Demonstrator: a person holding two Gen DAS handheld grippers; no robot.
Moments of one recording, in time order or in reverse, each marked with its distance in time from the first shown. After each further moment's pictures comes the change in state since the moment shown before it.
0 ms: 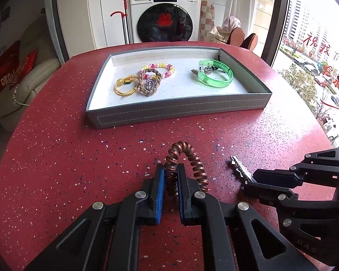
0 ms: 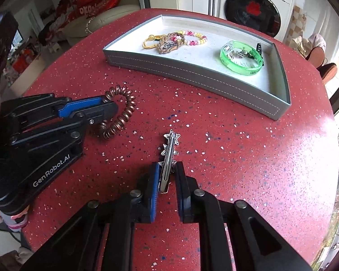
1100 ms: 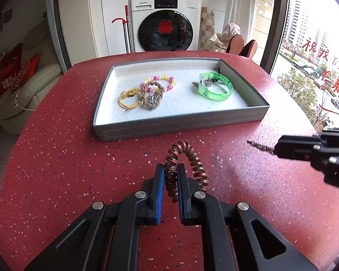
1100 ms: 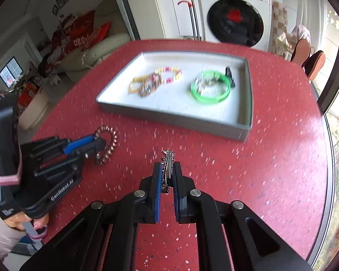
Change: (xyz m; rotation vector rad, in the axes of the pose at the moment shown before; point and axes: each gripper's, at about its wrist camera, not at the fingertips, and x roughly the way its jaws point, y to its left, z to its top) left arm -0.014 0.004 0.013 0.000 -0.043 0.002; right arm -0.055 -0.044 0.027 0.122 -0.146 0.049
